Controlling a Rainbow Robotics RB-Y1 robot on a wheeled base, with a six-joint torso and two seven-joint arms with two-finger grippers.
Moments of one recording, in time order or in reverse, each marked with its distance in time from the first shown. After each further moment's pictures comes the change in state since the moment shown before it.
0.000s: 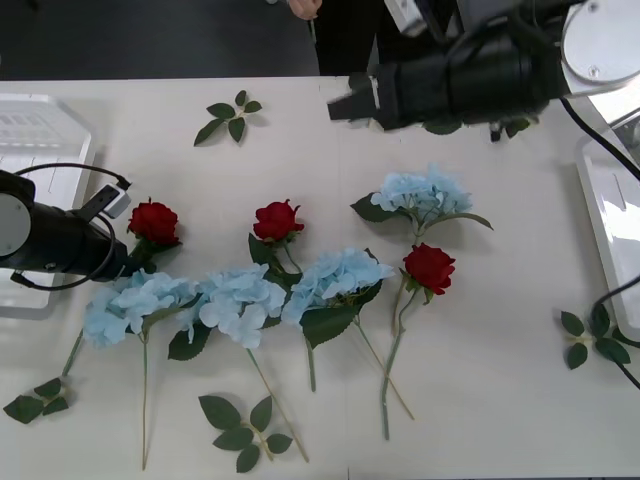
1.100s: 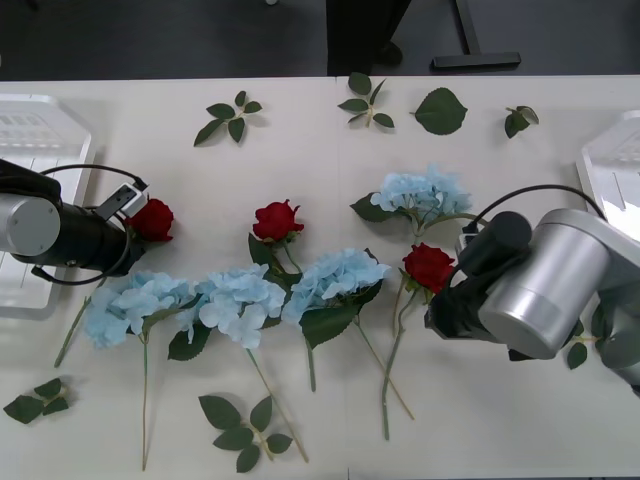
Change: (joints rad) right arm 0.444 -0.005 0.274 -0.441 0.968 0.530 -0.977; left arm -0.092 -0.054 -0.110 0.106 -0.063 -0.072 0.000
